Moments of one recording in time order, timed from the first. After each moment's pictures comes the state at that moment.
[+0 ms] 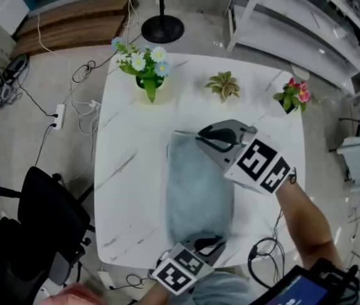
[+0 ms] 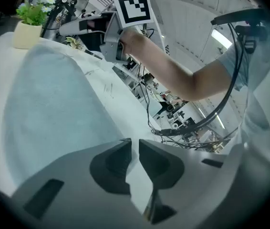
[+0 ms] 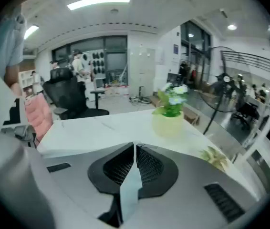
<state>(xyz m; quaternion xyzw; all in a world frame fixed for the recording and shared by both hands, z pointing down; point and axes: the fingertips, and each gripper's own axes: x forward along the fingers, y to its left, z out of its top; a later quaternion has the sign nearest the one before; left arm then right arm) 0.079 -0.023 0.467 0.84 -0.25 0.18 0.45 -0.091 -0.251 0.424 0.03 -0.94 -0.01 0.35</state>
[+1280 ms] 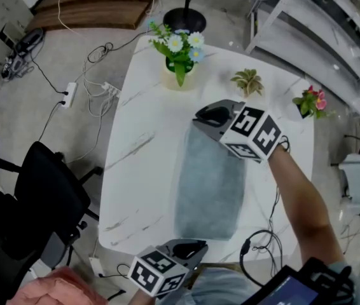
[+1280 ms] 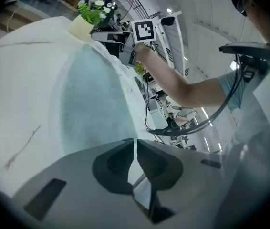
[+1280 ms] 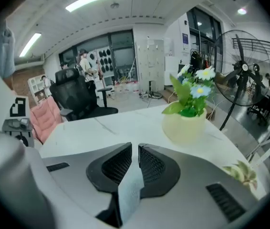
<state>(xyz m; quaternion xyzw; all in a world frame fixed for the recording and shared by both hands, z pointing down) 0.021 0.019 0.464 0.76 -0.33 0.08 0.56 -0.153 -0.249 0.466 -0.05 -0.92 0.02 0.38</state>
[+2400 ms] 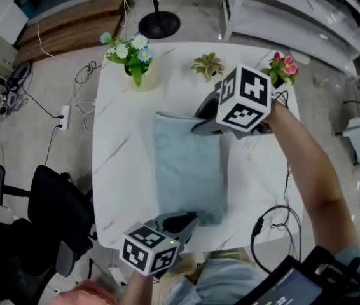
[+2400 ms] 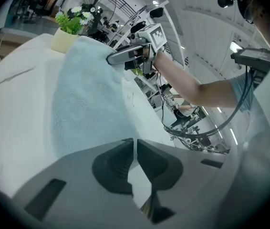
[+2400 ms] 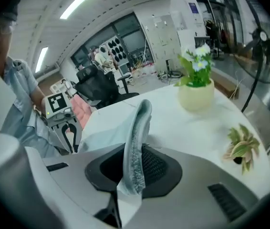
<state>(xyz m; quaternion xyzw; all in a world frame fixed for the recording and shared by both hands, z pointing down) 0.022 -0.027 0.466 0.77 -0.36 0.14 0.51 -0.058 -0.226 0.451 -0.20 -0.86 0.10 0.47</state>
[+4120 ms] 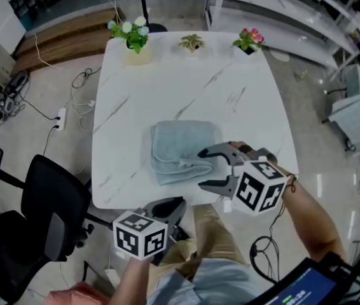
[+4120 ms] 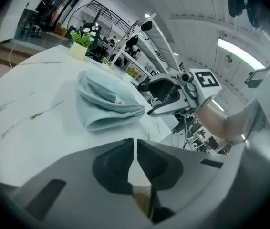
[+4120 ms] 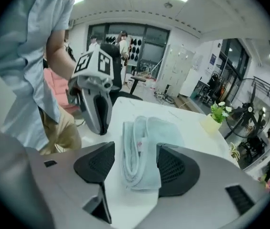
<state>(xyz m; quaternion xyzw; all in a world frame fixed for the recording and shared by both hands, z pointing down) 0.024 0.101 0.483 0.79 -0.41 0.11 0.45 0.027 0.031 0.439 -0.09 -0.90 -0.16 0.38</state>
